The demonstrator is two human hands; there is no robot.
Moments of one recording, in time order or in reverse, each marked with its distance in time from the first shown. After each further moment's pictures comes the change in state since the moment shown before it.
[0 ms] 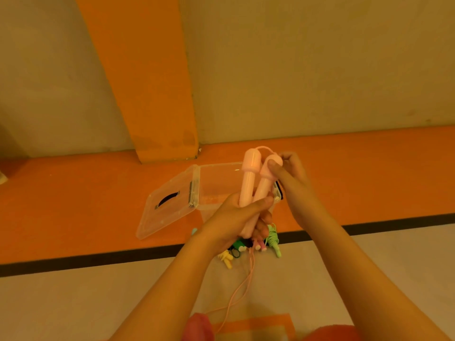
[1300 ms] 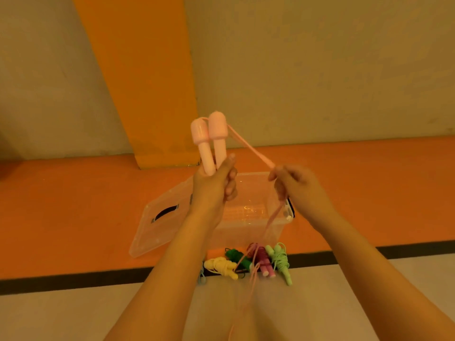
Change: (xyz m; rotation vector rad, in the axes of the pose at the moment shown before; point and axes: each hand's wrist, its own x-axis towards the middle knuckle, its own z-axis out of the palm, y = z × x) left_hand 0.114 0.027 -0.080 -0.237 0.465 0.392; right_hand 0.088 0.032 0.000 -0.349 -0.049 0.067
